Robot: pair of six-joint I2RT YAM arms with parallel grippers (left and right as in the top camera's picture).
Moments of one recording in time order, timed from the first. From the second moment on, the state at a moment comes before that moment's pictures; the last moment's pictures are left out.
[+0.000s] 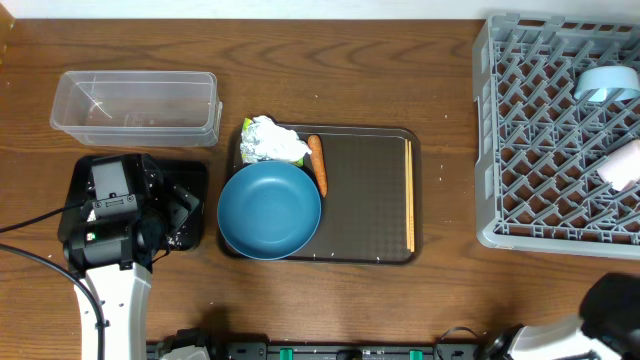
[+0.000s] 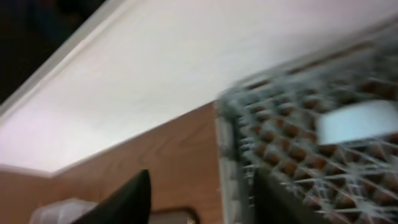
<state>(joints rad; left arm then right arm) 0.19 1.04 0.95 -1.06 -0.08 -0.72 -0.62 1.74 2.07 -1.01 -0.77 0.20</state>
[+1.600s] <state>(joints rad) 0.19 1.05 0.95 -1.06 -0.08 -0.72 0.77 2.41 2.06 -1.39 -0.22 0.20</state>
